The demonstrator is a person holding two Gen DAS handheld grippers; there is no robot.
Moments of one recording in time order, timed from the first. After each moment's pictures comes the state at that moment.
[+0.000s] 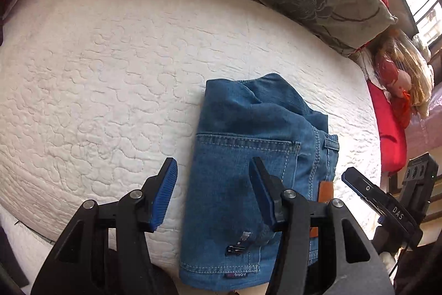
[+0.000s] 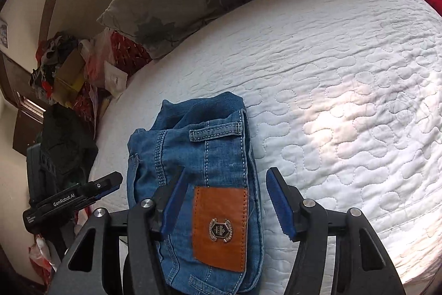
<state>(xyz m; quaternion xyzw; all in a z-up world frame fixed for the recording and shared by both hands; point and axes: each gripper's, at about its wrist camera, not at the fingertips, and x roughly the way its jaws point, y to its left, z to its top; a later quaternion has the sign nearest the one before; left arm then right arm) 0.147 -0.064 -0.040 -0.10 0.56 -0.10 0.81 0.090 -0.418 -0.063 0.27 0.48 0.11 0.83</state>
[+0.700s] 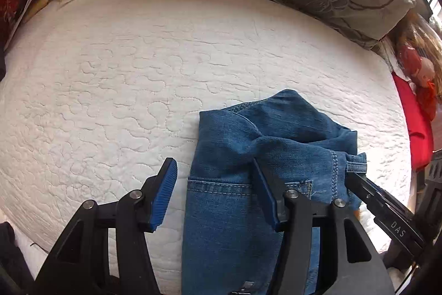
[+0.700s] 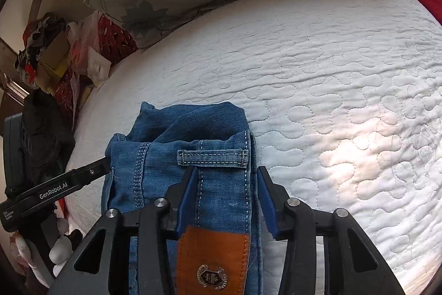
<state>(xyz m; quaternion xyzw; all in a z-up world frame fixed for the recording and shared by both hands) 0.185 -0.101 -0.067 -0.01 0.56 -0.05 0.83 0.125 -0.389 -0.087 0.20 0.50 0.09 0.84</state>
